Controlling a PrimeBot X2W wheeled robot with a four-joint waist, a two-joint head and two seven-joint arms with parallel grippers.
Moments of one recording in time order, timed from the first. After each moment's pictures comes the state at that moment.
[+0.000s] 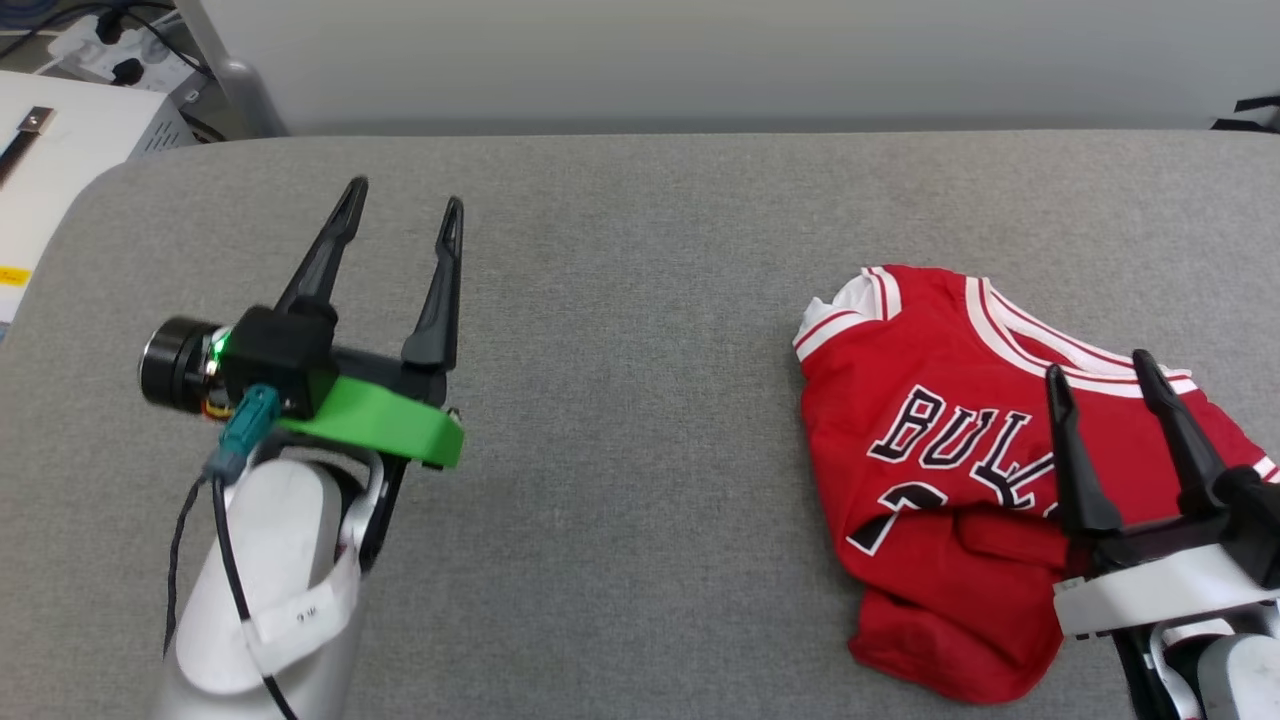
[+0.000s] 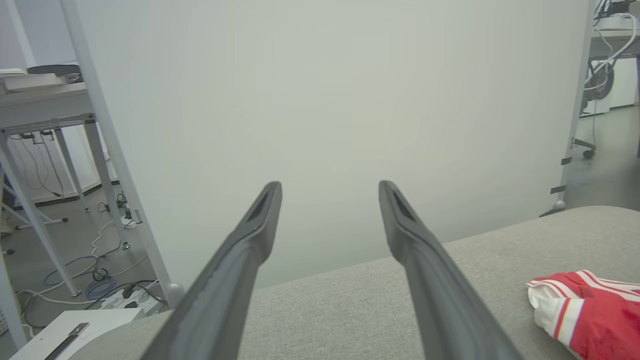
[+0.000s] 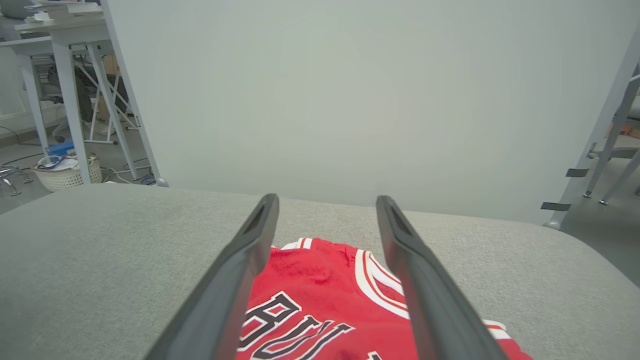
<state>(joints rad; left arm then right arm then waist) -0.38 0.18 -0.12 0.13 -0.12 -0.12 -0.26 -0.03 -0.20 0.03 -0.10 0.22 0.13 -0.22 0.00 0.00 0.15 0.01</state>
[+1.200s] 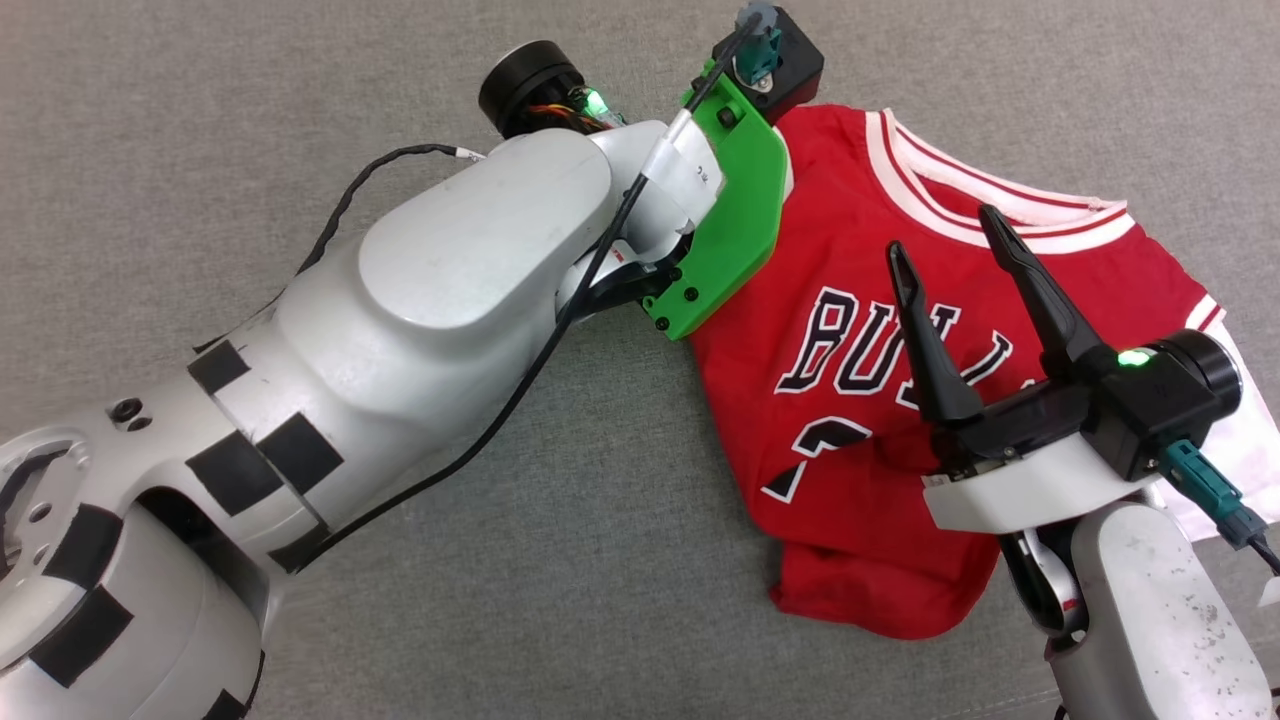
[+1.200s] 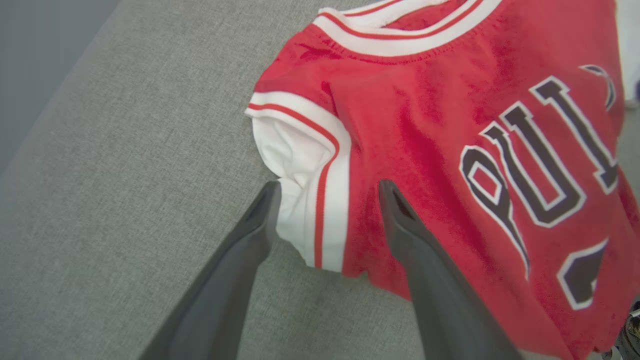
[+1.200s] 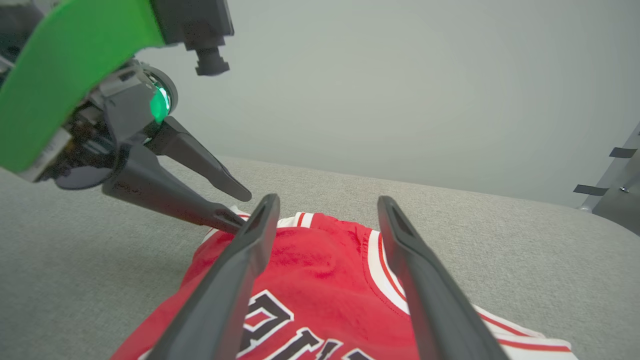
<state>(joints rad) -1.33 0.24 -1.23 0.50 -0.97 -0.13 0.62 -0.29 -0.14 0.22 -0.04 0.14 0.13 -0.25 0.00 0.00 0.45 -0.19</state>
